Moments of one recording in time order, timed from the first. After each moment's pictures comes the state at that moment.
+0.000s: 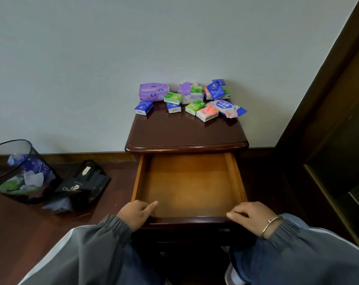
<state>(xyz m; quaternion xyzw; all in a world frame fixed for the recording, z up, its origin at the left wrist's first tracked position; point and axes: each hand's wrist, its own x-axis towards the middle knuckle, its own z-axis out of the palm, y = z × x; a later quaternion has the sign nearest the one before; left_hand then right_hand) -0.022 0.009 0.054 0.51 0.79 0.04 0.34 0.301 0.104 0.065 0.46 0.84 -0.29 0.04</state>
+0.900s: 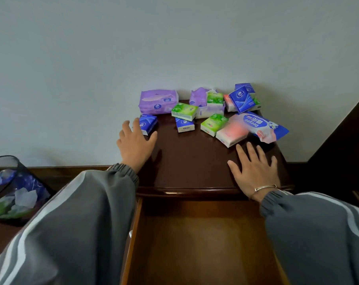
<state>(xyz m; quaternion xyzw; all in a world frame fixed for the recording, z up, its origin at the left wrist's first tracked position) -0.126 0.293 0.087 0.44 0.86 0.26 -0.01 0.168 0.336 0.040 0.62 0.78 -0.02 -0.06</state>
